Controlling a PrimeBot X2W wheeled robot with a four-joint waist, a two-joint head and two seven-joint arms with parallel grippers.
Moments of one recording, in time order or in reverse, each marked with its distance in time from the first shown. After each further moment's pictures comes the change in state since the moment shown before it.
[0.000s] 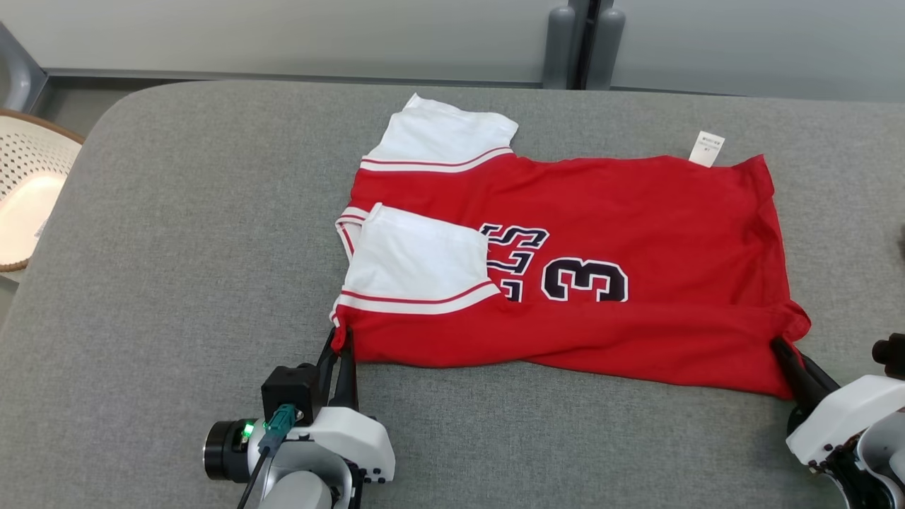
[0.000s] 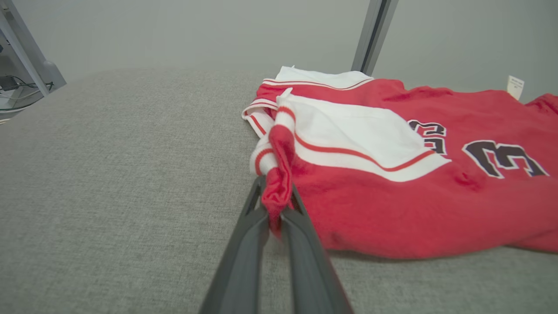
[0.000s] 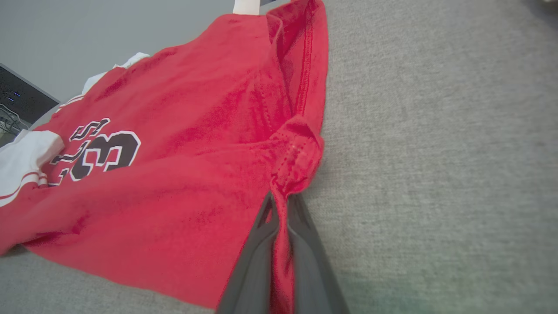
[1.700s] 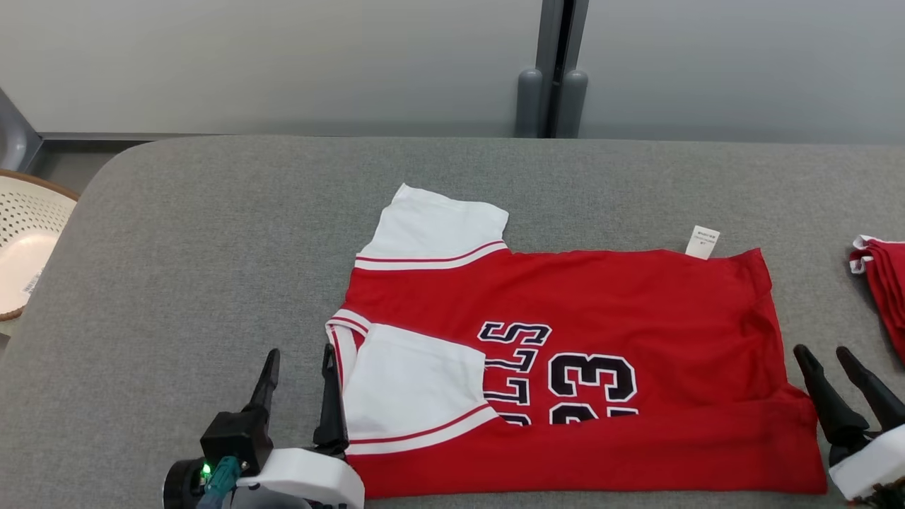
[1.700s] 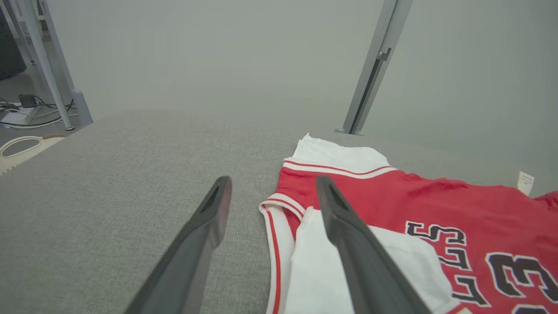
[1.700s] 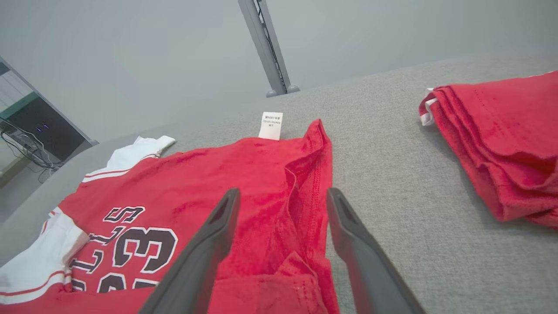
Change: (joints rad) left arm 0.198 0.032 0.128 -0.242 0.015 -0.028 0.002; right arm 0.155 -0.169 0.030 -0.217 0.062 0.000 -0.174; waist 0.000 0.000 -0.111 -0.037
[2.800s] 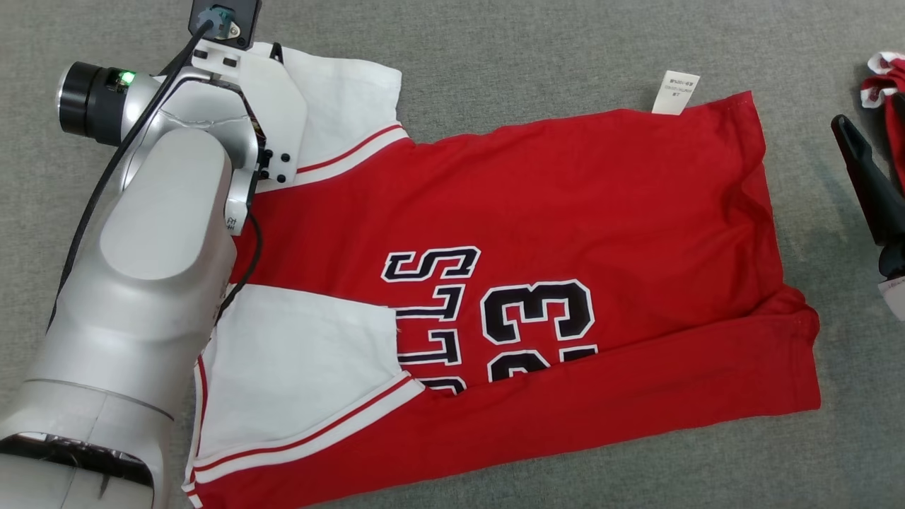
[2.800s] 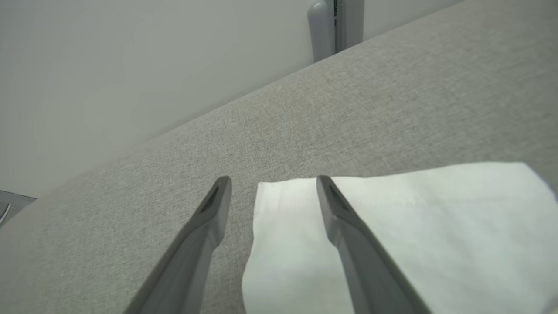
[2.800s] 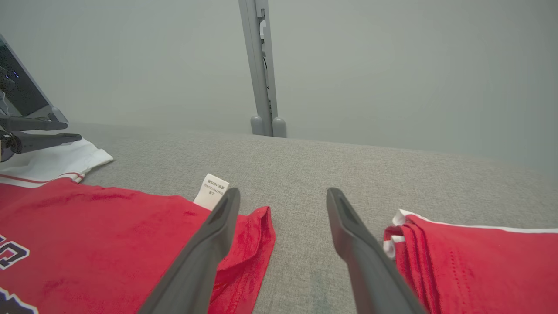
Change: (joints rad) left arm -0.986 0.072 -0.123 0.562 0.215 -0.116 0.562; right arm -0.404 -0.145 0.008 -0.197 -0.193 0.000 -0.008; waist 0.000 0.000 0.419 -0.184
